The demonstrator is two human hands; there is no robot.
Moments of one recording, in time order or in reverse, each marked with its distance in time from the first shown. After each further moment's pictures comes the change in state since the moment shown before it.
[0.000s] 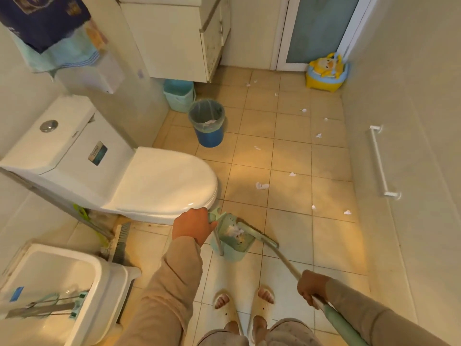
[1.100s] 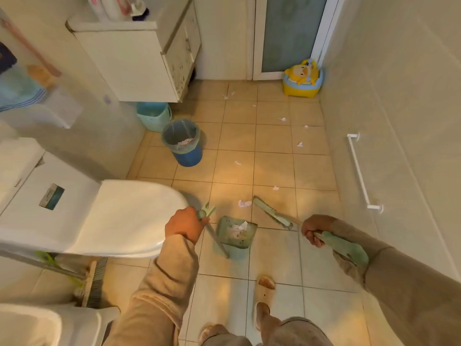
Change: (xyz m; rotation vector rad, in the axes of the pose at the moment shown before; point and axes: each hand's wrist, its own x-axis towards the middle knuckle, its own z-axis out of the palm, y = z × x) left_hand 0.115 0.114 -0.047 -0.234 -0.030 -0.160; right_hand 0.066 0.009 -0.255 0.658 -0.047 0.033
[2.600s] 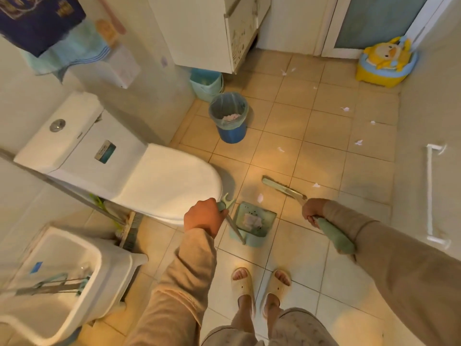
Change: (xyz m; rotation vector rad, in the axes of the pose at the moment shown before) left_hand 0.010 -0.013 -0.004 0.079 0.030 -0.161; right_hand 0.003 -0.121 0.066 -0.798 0.101 -0.269
